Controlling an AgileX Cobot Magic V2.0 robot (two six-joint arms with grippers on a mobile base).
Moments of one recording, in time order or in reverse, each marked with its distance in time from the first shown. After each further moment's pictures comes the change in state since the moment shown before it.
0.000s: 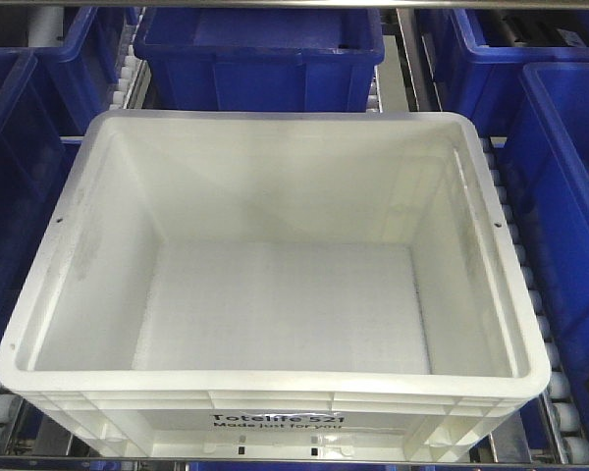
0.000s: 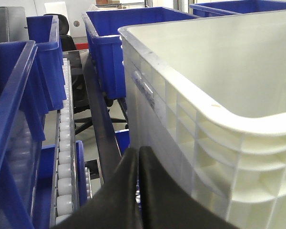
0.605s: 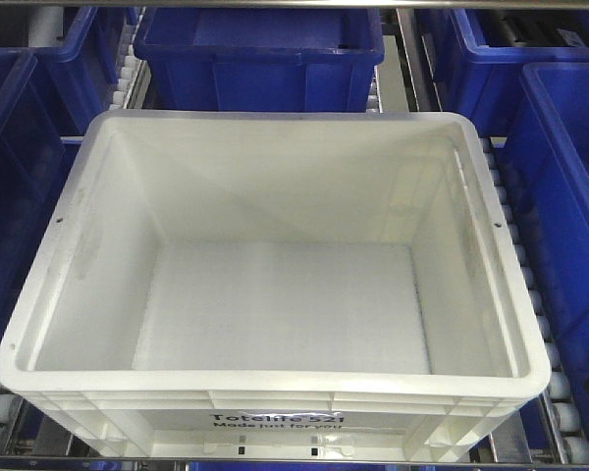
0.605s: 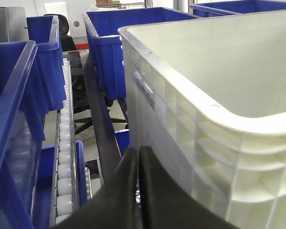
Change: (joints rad) left arm 0.000 0.000 0.000 0.000 0.000 0.001; right arm 0.000 0.000 0.000 0.000 0.007 0.000
